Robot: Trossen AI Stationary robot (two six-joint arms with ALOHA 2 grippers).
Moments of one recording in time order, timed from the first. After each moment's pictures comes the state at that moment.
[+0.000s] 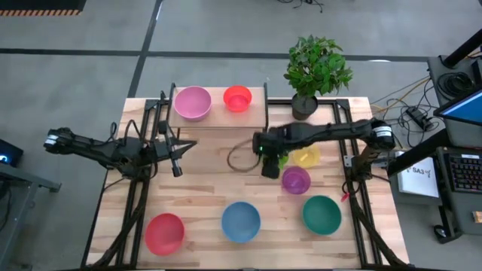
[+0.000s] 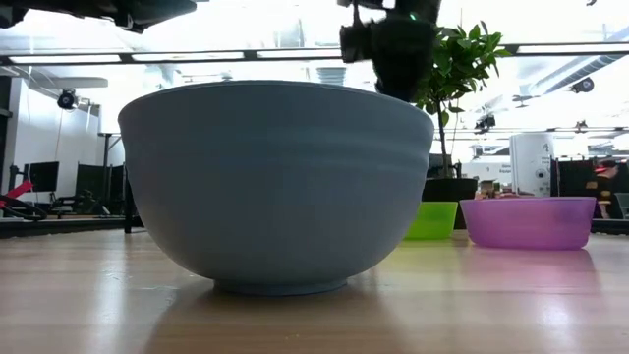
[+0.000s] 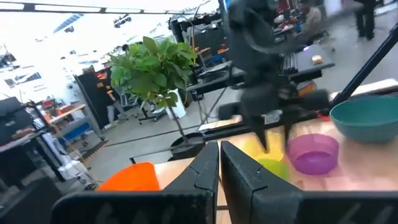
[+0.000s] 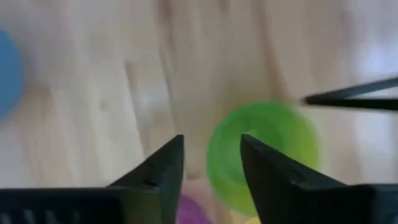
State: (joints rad) left arm -0.22 0.57 0.45 0.20 -0.53 0.39; right arm -0.04 1.72 1.49 -1.00 0.05 0.13
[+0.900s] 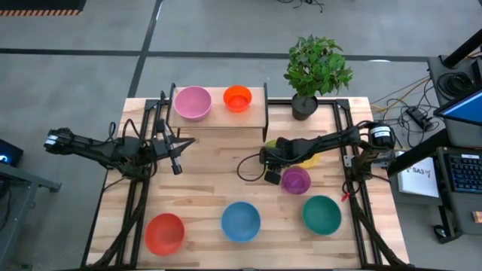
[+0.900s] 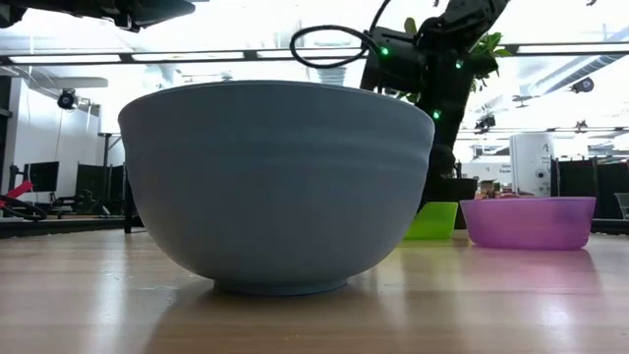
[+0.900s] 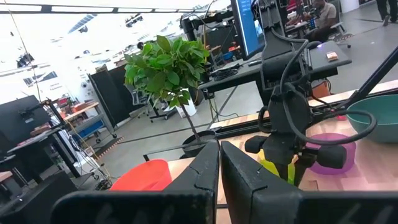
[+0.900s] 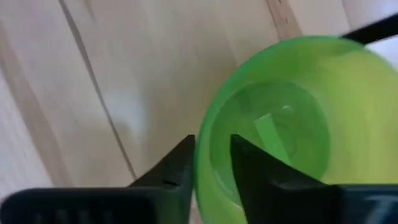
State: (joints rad) left arm -0.22 0.56 0.45 0.20 -0.57 0.41; right arm -0.04 1.74 1.03 -0.53 0.18 0.27
